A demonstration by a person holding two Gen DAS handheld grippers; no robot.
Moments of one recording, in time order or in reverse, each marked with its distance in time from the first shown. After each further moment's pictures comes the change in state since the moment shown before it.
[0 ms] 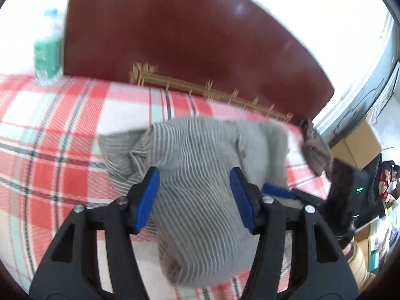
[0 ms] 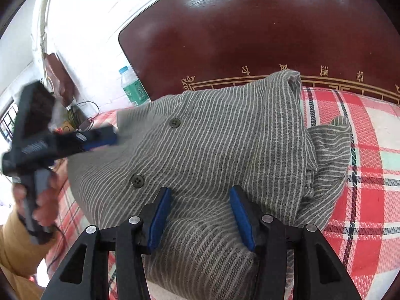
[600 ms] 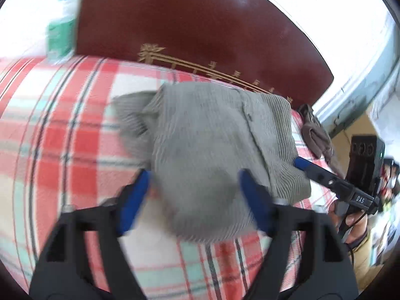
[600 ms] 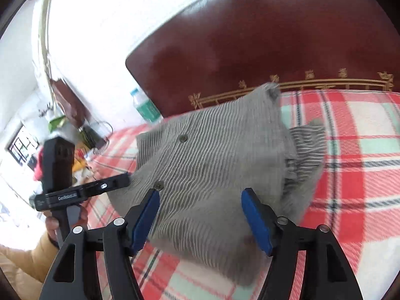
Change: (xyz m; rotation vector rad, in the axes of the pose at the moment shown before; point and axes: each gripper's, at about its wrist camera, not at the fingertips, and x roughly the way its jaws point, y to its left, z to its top) left arm -0.010 0.019 -0.044 -0.085 0.106 0.004; right arm -0.068 -0.004 -0.006 0.129 -0.057 0.083
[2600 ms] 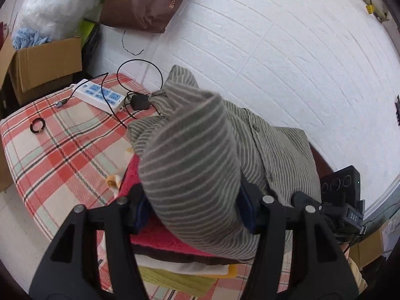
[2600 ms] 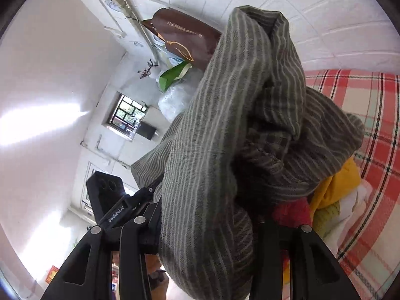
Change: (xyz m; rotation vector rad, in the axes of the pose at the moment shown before) left arm -0.436 0.282 -0.035 -0.388 -0.514 0.297; right arm 0.310 0.527 0.066 0.024 0.372 0.748
